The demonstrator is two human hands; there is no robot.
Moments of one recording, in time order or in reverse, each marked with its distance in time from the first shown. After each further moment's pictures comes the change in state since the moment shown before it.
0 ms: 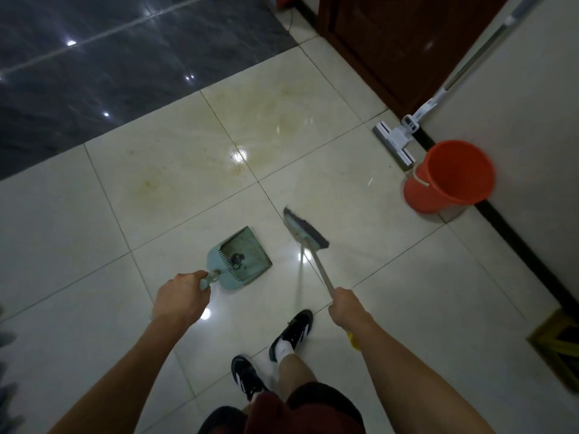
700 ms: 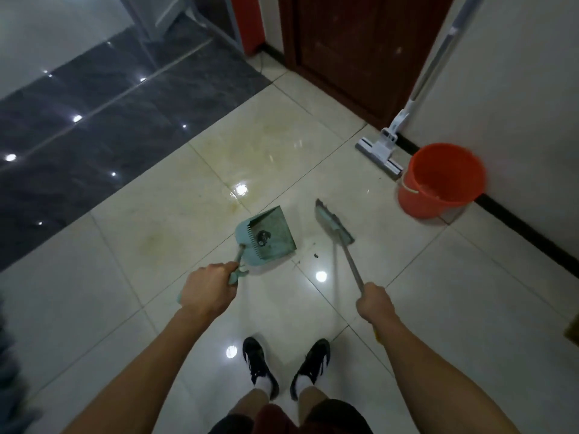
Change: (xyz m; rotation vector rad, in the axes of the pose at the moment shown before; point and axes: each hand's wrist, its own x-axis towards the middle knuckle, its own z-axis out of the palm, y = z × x) left_hand 0.074 0.130 -0.087 0.250 0.111 0.320; right_hand 0.040 0.041 -0.094 0.210 0.152 0.159
